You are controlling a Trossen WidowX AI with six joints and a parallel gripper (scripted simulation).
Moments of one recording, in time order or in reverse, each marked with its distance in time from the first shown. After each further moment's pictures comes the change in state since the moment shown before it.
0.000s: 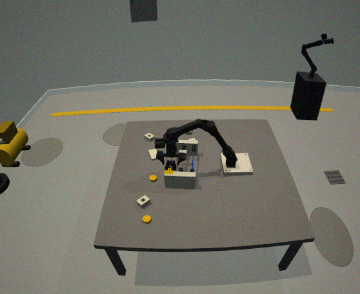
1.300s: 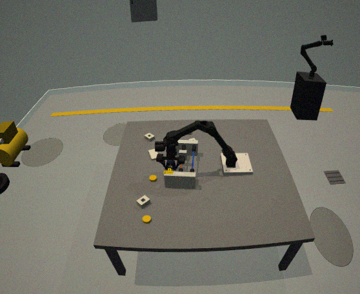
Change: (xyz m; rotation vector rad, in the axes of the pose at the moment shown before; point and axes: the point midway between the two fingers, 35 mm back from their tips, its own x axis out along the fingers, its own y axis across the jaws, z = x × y) arm 0.025 0.000 0.000 0.000 0.001 0.003
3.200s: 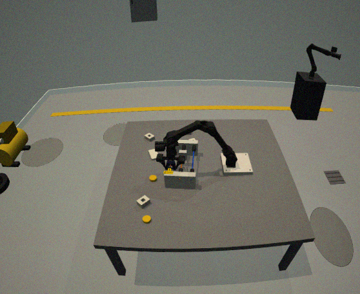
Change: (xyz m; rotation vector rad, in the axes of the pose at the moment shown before) arm 0.000 0.000 0.000 0.000 0.000 0.000
